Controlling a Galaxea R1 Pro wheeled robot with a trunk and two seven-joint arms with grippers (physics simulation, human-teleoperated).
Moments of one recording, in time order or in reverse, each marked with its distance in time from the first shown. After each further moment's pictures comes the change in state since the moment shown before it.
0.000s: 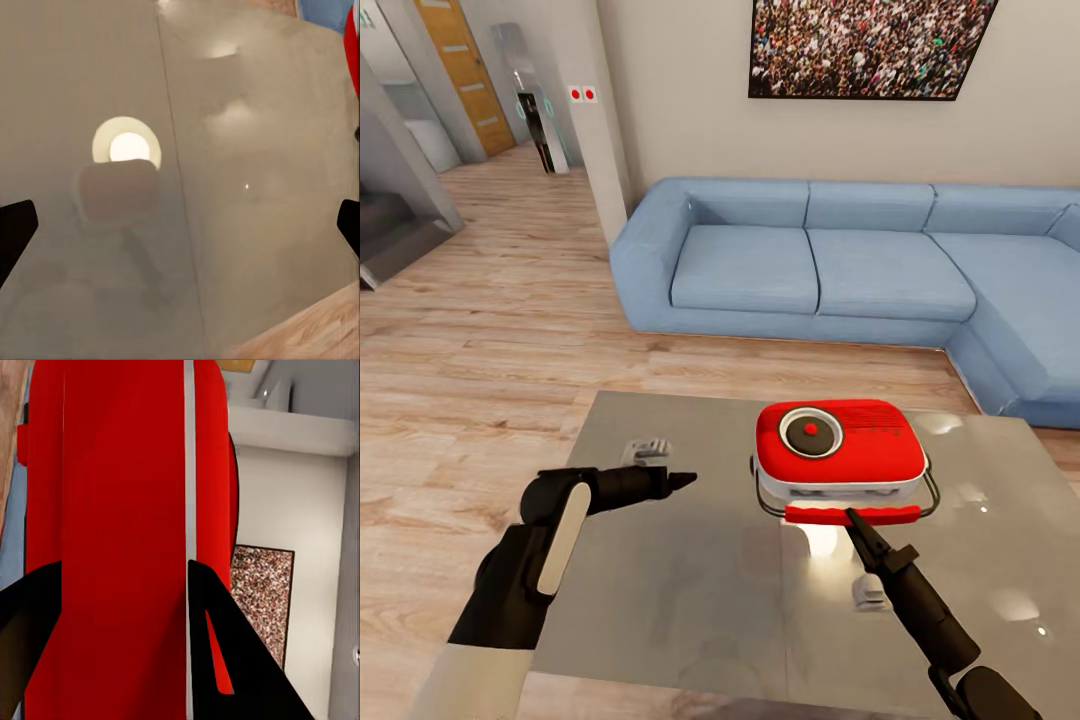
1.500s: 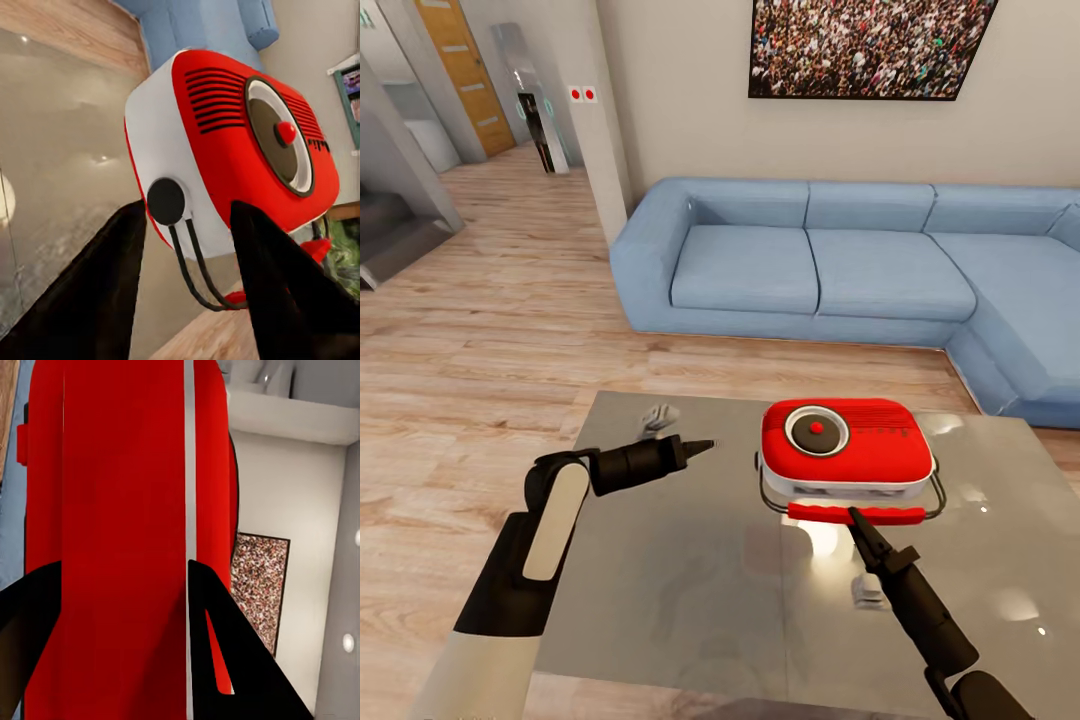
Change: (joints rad) left arm -0.037 -0.026 -0.005 -0.052 0.400 0.001 -0.004; right arm 0.001 0.008 0.017 0.000 0.002 0.070 -0.007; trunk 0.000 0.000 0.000
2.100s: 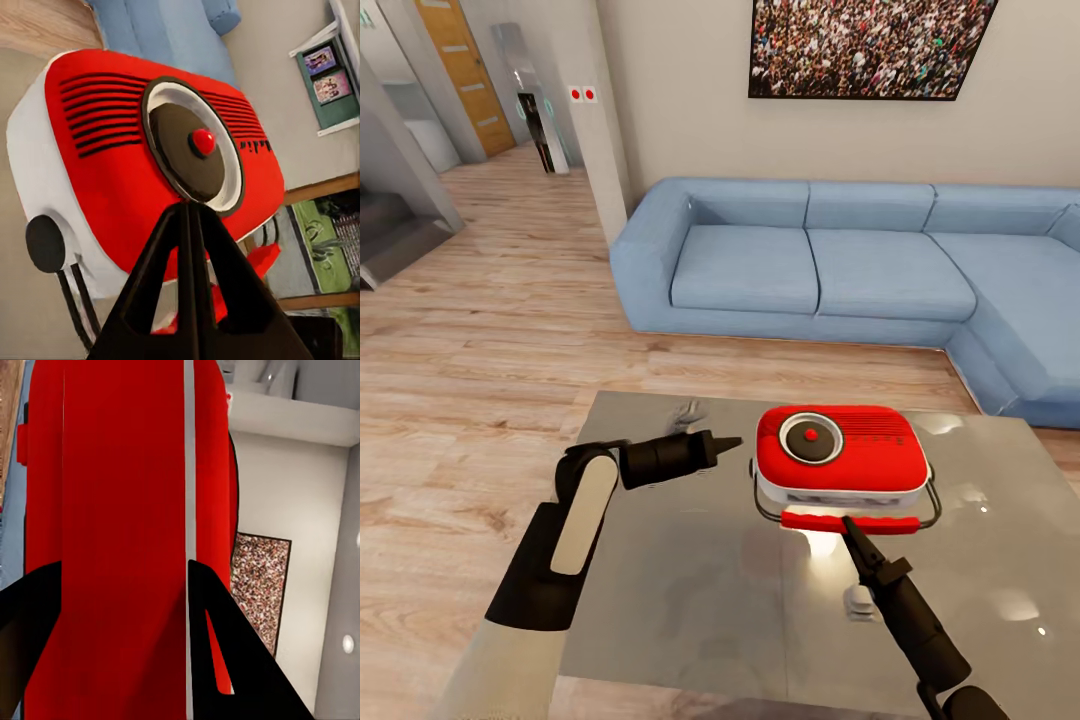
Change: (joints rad) left arm -0.031 -0.068 -0.077 0.000 0.006 0.000 0.000; right arm 0.000 0.001 0.072 -0.001 -0.002 0.078 -0.009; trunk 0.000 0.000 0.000
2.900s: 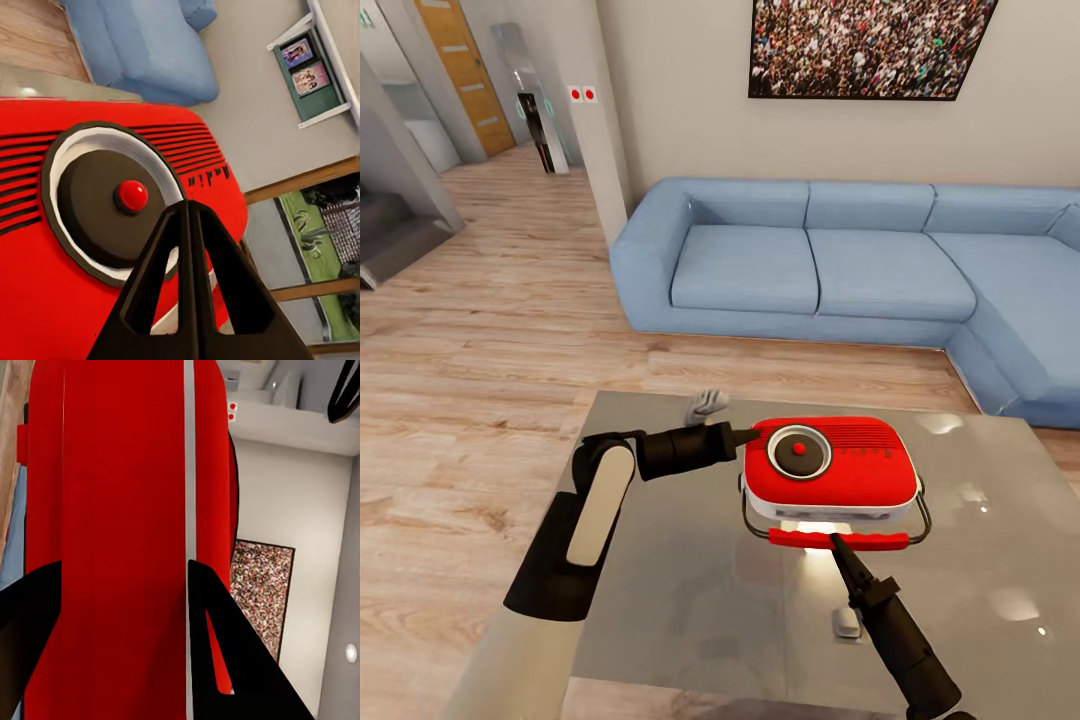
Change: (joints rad) left arm -0.036 -0.042 -0.042 0.005 0.004 -0.002 0.004; right arm -0.001 0.001 0.108 0.000 0.002 0.094 -0.010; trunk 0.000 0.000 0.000
